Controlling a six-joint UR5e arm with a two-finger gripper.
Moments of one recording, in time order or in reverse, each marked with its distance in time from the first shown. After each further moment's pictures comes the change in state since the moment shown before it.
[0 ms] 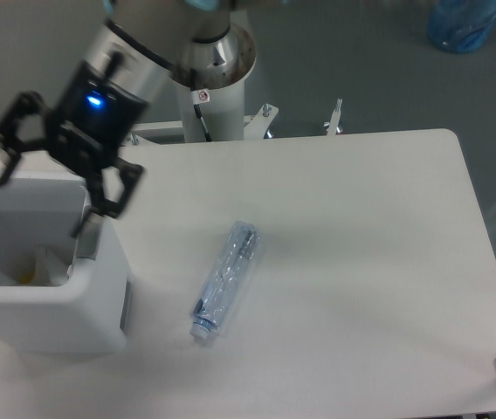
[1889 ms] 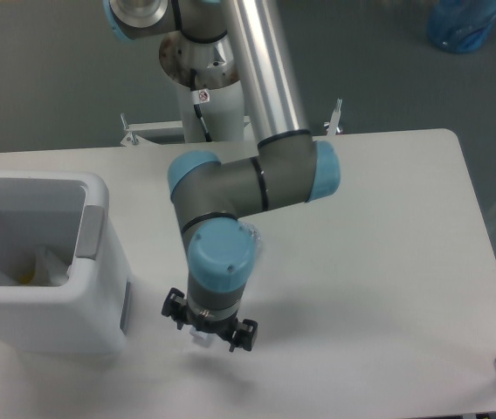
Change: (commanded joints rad) arm -0.142 -0.422 0.092 -0.229 0.725 0.276
